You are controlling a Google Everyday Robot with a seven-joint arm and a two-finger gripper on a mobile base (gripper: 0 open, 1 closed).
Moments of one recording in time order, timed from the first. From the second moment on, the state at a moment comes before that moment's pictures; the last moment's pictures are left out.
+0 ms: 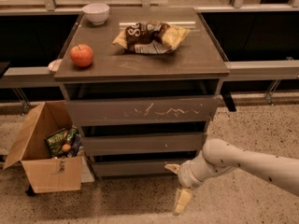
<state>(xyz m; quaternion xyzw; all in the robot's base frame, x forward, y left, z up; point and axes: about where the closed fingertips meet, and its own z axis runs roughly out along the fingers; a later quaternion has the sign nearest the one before) 0.453 -0.090 0.446 -0.67 0.66 0.27 0.20</state>
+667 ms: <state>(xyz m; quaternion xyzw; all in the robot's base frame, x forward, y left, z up) 0.489 -0.111 0.382 -0.68 0.66 0.23 0.21</state>
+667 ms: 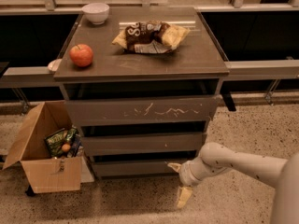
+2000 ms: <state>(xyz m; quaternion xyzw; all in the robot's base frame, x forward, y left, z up) 0.581 -0.168 0.283 -0.67 0.67 0.21 0.24</state>
